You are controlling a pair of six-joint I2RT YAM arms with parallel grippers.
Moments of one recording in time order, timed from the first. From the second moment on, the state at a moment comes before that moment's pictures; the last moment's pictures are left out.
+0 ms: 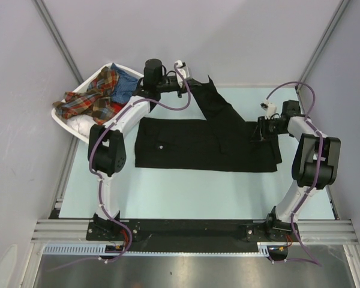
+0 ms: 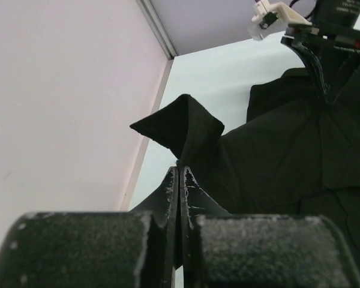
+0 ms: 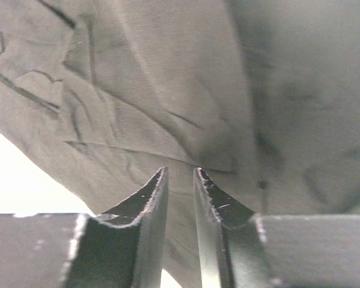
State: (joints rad) left arm -0.38 2.10 1.87 0.13 0.96 0.48; right arm -0.15 1.82 1.24 -0.54 -0.67 -0.29
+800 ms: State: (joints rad) left arm -0.34 1.87 1.82 -0.37 1.20 1.04; right arm -0.17 1.86 1.23 -0.49 -0.61 -0.21
